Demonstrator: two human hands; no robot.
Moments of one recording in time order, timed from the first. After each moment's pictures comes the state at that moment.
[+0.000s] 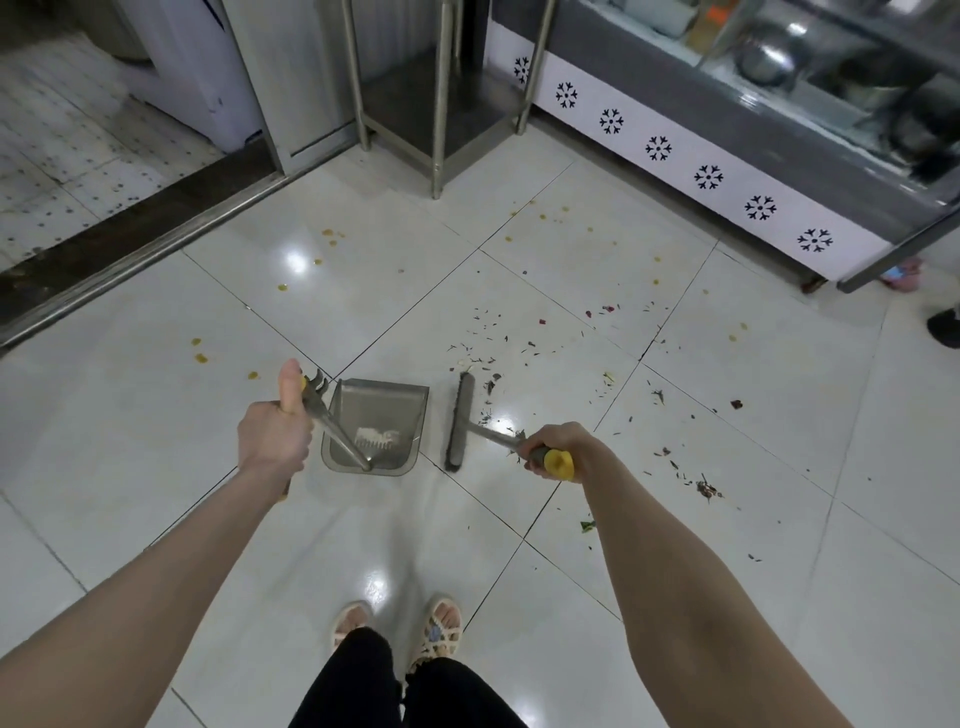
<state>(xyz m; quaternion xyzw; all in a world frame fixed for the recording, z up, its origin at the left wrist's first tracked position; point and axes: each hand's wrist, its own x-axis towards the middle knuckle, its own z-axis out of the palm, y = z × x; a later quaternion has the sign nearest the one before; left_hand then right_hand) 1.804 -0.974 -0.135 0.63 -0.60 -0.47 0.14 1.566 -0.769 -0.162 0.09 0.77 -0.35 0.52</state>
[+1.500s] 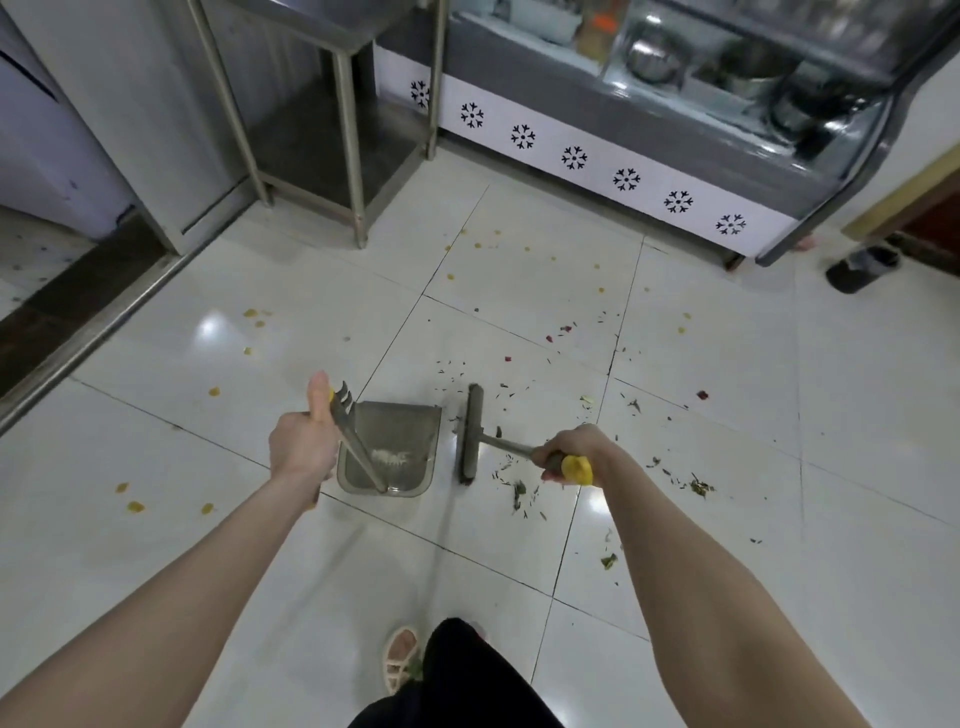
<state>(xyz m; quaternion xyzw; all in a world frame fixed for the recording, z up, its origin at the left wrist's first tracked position) 1.634 -1.190 -0.142 0.53 -0.68 -0.50 0.06 1.461 -0.930 -0.152 0.17 0.80 -0.38 0.43</state>
